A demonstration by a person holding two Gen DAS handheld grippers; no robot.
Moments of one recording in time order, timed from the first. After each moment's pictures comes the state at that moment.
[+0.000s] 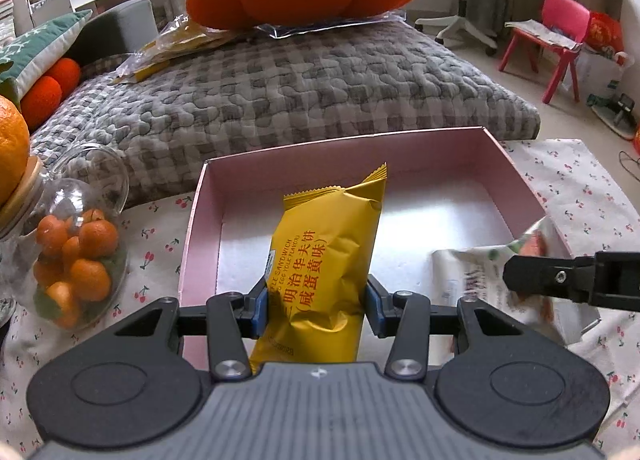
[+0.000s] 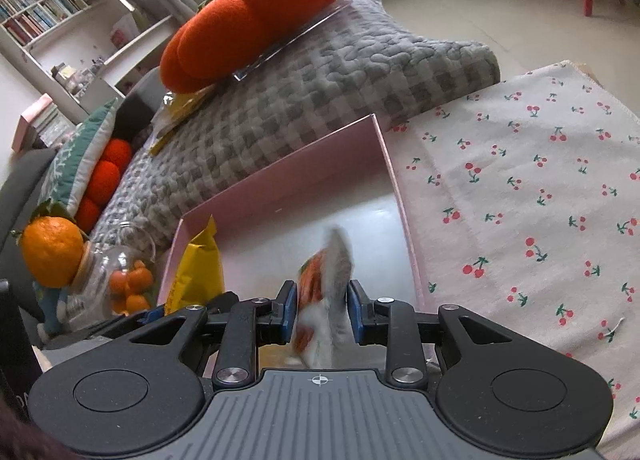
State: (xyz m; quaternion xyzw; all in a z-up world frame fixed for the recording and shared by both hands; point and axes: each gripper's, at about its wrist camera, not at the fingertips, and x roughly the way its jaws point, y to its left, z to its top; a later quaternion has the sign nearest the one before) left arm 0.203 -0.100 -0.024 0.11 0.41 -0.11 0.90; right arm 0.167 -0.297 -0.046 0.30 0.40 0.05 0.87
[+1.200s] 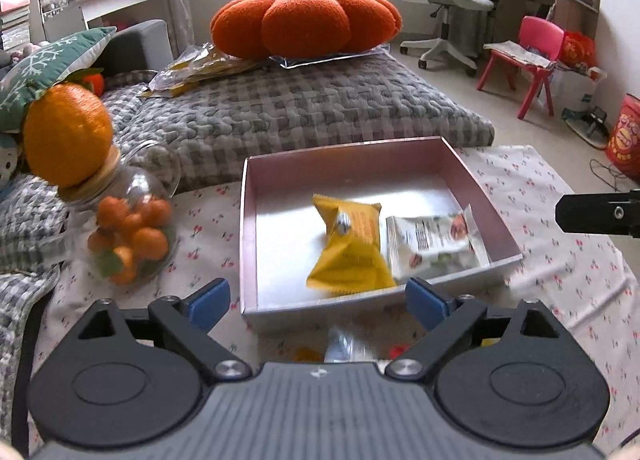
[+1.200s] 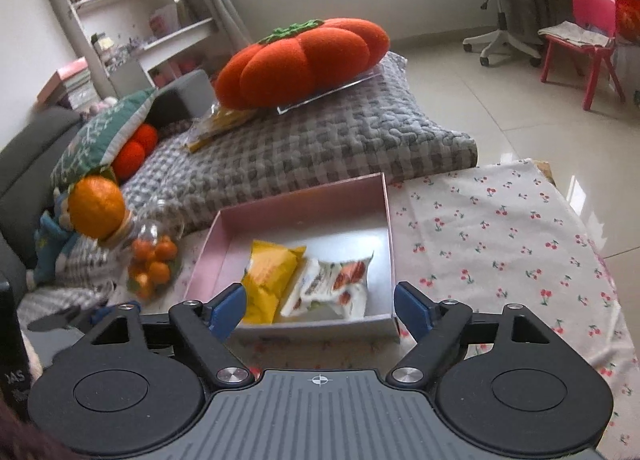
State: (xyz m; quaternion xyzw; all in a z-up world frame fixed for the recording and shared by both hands) left arm 0.126 -0.061 0.026 0.10 0.39 -0.14 0.90; right arm 0.080 -0.288 0.041 0.18 0.36 0.05 0.91
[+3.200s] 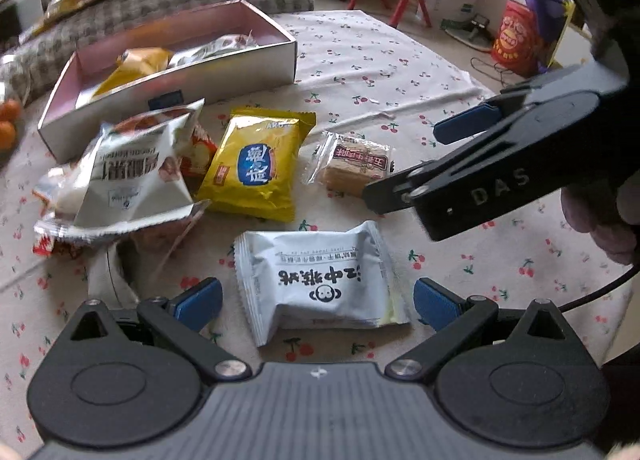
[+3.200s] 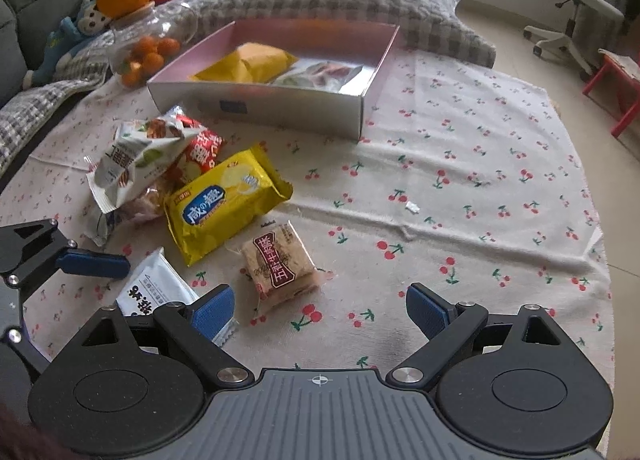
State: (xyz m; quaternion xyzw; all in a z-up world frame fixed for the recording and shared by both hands) left arm -0.016 -0.128 -0.059 0.14 0.45 -0.28 0.84; right arm 0.001 -0.294 -0.066 0.00 0.45 0.12 0.88
